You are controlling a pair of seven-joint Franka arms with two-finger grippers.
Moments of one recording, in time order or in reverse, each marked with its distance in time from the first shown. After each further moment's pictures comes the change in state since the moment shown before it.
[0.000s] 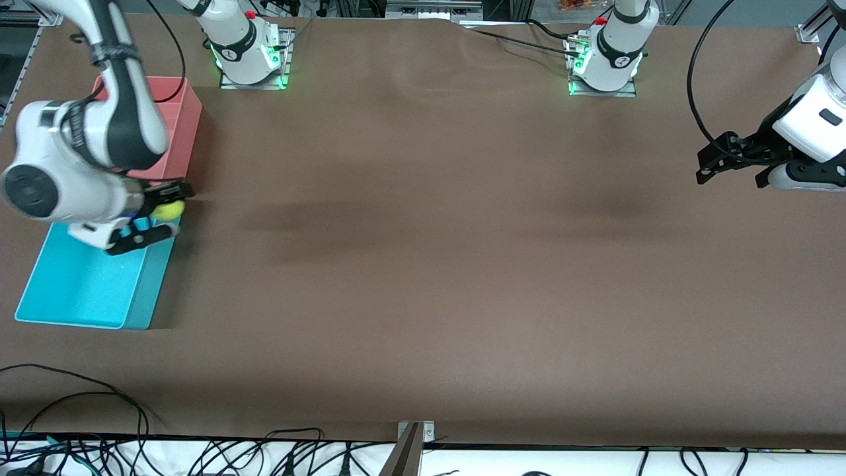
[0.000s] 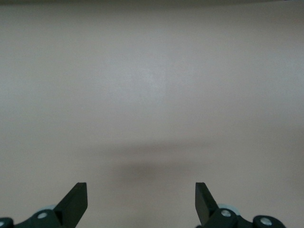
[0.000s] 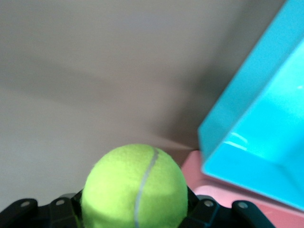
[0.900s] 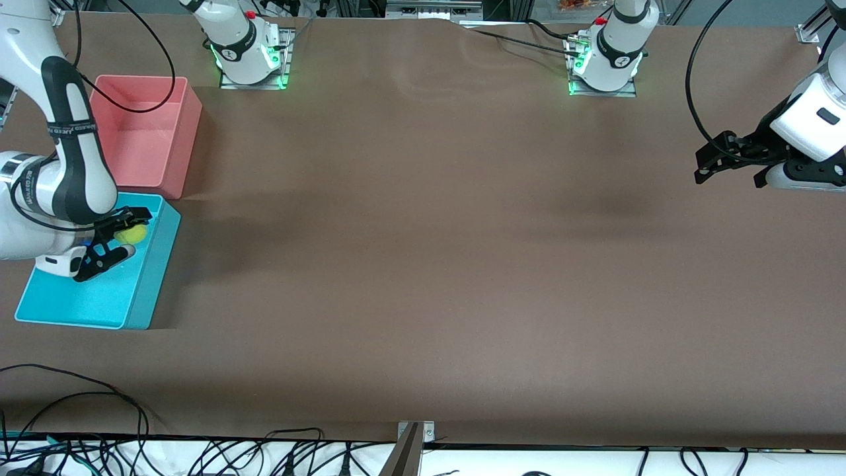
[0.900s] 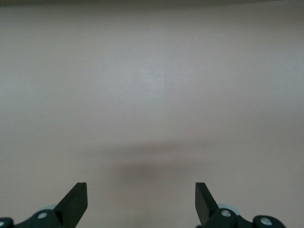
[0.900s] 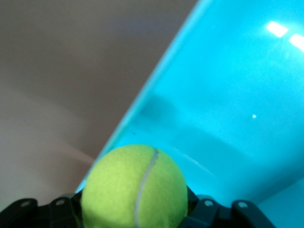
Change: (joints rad) left arm -0.003 0.000 -0.002 0.002 0.000 0.000 0.000; right arm -0.215 0.252 -0.015 0.115 0.004 0.122 -0.372
